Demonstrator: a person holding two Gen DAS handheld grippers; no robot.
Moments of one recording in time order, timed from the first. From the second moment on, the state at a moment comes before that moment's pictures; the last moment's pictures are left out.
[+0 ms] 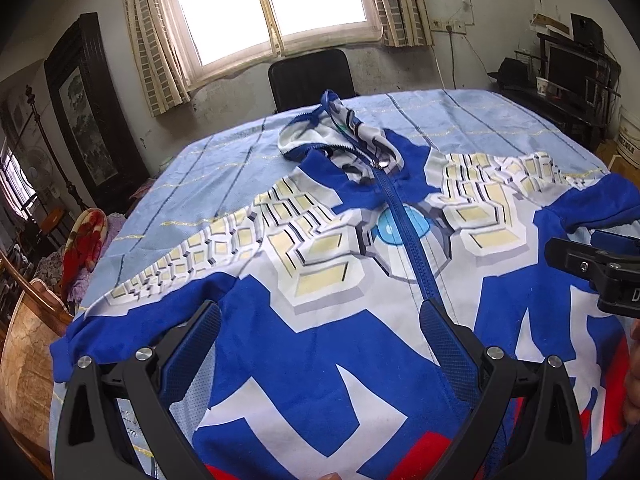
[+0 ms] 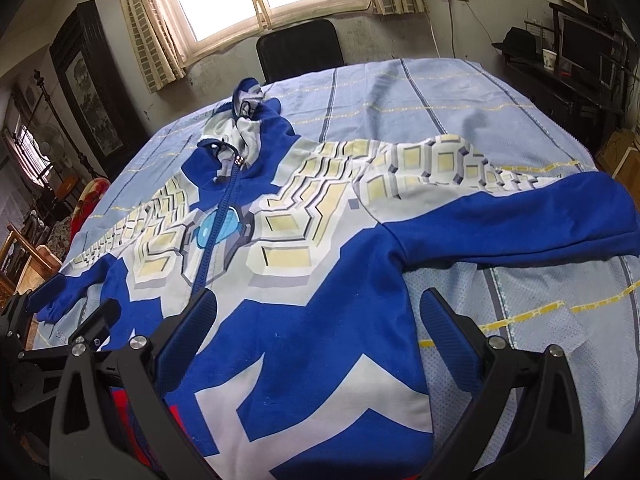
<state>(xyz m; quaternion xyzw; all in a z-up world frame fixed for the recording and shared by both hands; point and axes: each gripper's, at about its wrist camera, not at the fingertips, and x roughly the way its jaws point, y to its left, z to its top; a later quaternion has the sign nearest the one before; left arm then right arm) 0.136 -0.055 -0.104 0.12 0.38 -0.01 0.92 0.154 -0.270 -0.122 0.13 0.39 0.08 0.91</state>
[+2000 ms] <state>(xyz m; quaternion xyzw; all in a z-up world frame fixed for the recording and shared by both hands) 0.187 0.068 -0.127 0.02 0.44 0.01 0.90 0.146 -0.506 -0.130 0.43 0.30 -0.08 0.85</state>
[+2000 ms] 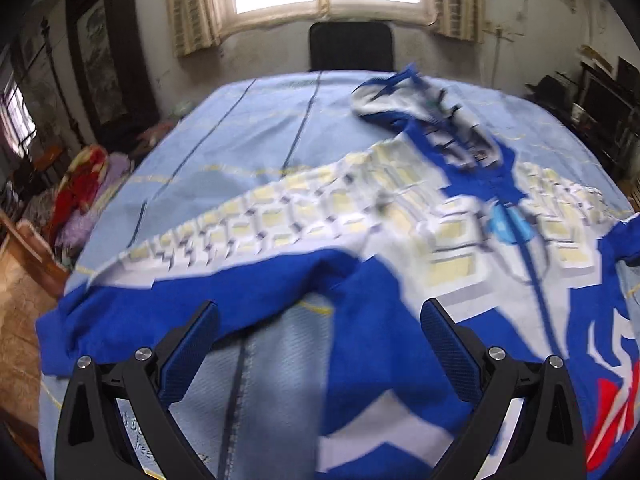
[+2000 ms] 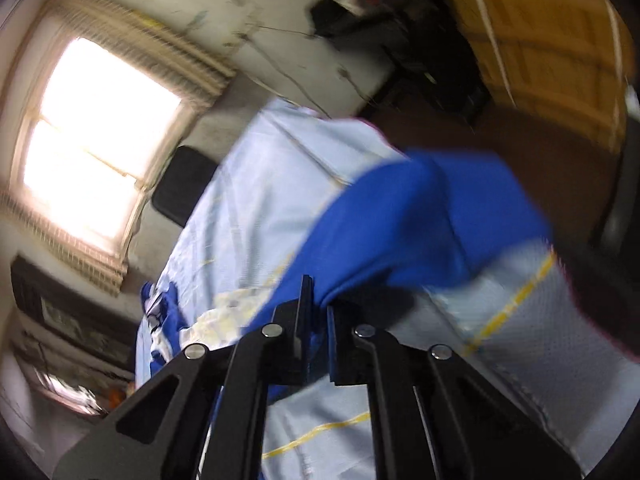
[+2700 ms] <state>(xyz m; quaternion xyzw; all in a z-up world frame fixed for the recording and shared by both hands) 0.187 0.085 -0.140 -0.01 0.47 0.02 0.88 0.188 -0.183 -0.079 0.07 0.40 0.16 0.90</state>
